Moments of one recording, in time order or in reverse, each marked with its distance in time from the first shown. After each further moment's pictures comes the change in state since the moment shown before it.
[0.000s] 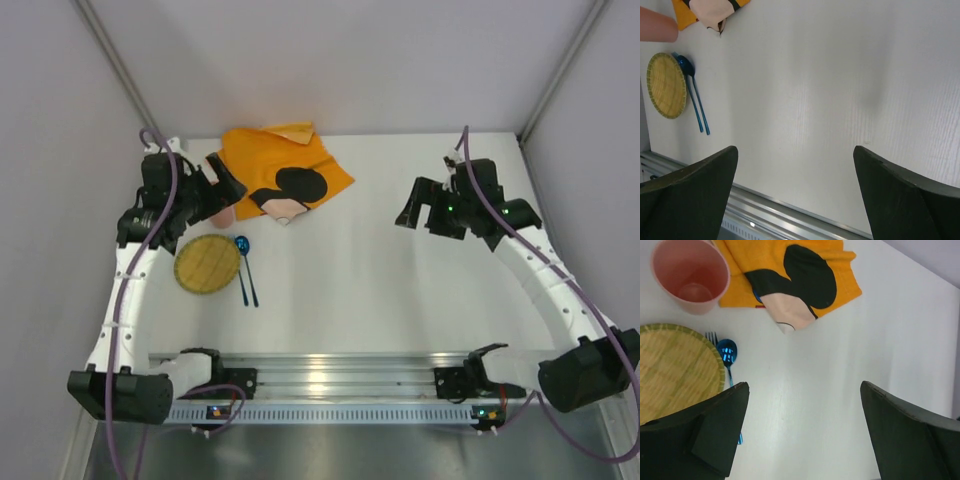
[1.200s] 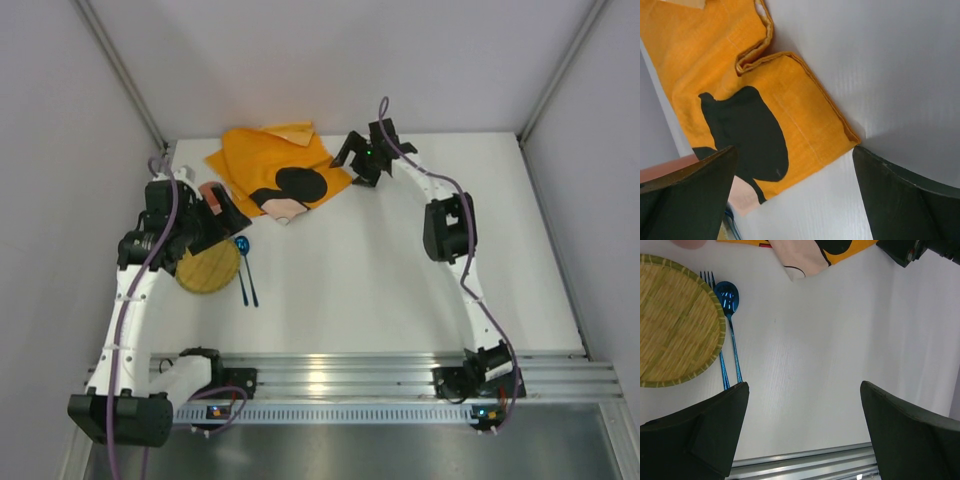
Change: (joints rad) left arm 0.026 -0.104 -0.148 -0.095 0.116 -0.012; right arm 0.038 1.414 1.173 0.232 -0.138 0.295
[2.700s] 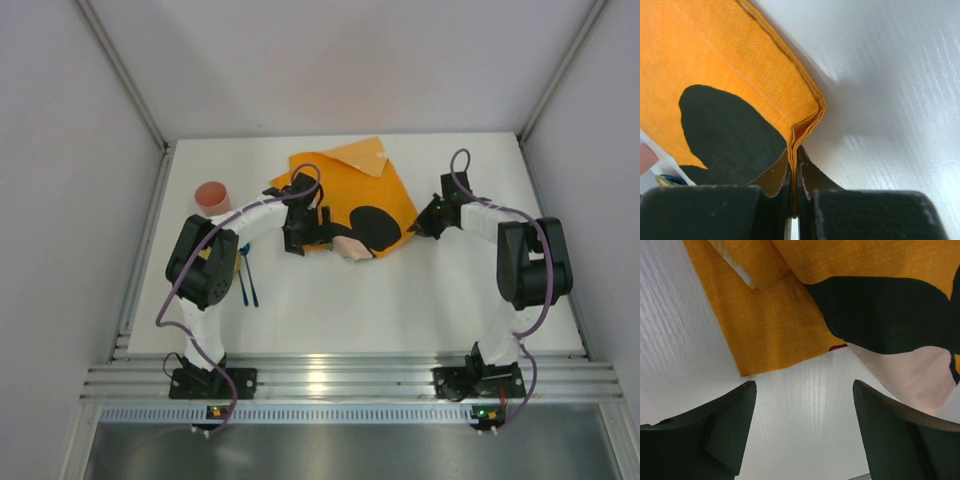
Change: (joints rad) left arm -0.459 0.919 0.229 0.216 -0.103 -0.071; right arm -0.222 -0.790 -1.284 0.277 0.106 0.070
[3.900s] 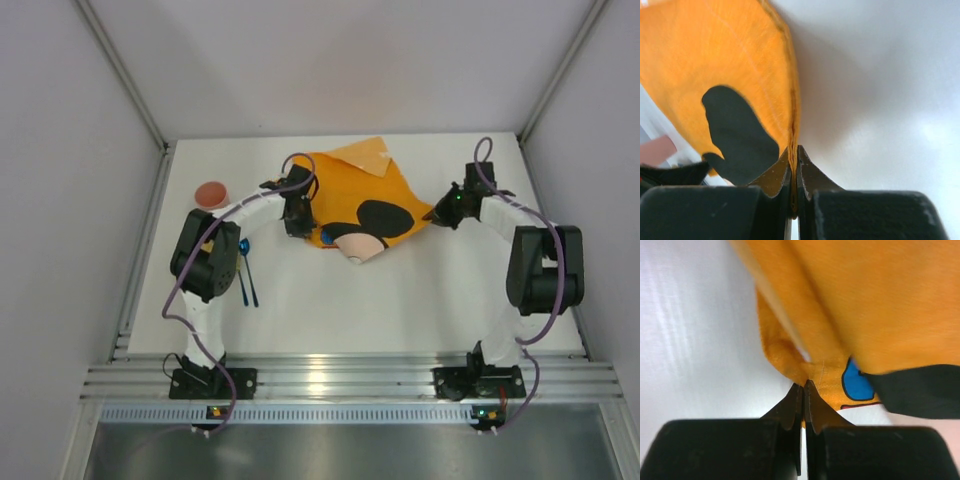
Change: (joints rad) left arm 0.029 0.082 0.069 0.051 -0.147 -0.009; right arm -0.098 -0.064 0.047 -0.071 -0.082 -0.102
